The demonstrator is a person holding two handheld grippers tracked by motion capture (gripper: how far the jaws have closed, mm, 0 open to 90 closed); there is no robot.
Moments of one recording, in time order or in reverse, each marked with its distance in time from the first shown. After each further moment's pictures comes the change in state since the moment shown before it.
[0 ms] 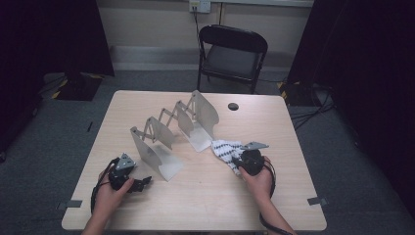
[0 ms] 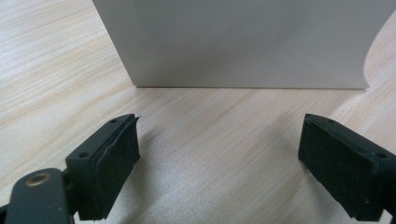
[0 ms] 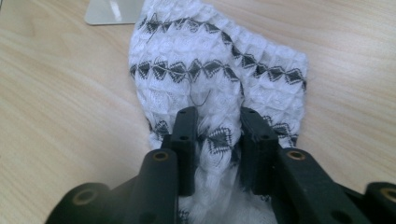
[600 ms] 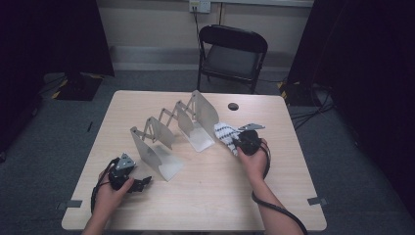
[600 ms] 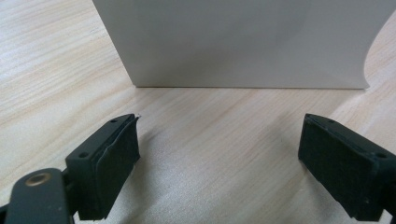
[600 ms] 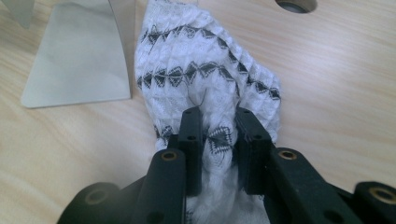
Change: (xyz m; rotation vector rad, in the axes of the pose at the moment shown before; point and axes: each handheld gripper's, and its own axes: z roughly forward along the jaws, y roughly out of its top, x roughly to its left) left arm 0.000 0.000 0.000 0.000 0.000 0.000; right arm -0.018 0.053 0.024 -0.023 -0.099 0.027
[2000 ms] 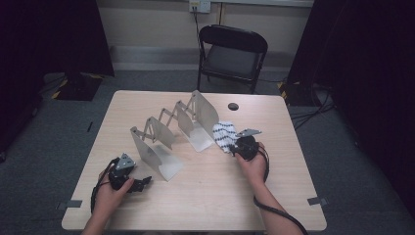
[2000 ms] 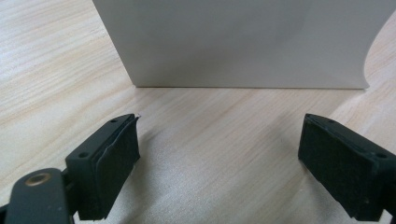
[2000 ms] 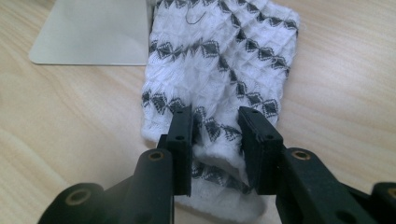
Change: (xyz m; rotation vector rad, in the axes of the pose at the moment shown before) left arm 0.000 0.000 0.000 -0.001 0.000 -0.005; right arm 0.000 -0.019 0.012 0.019 0.077 -0.092
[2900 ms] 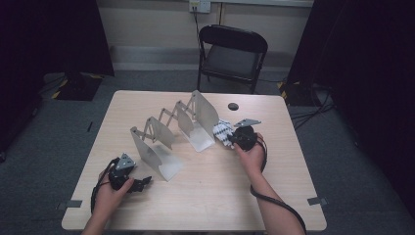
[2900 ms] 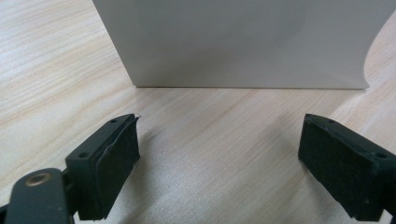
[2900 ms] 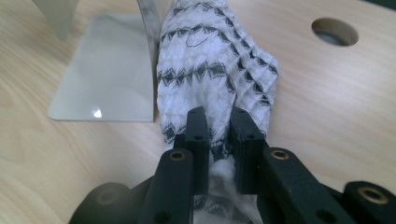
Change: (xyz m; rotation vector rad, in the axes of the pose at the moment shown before) left arm 0.000 0.000 0.000 0.000 0.000 0.001; right arm -0.005 0.034 -0.008 -0.065 0.032 0.007
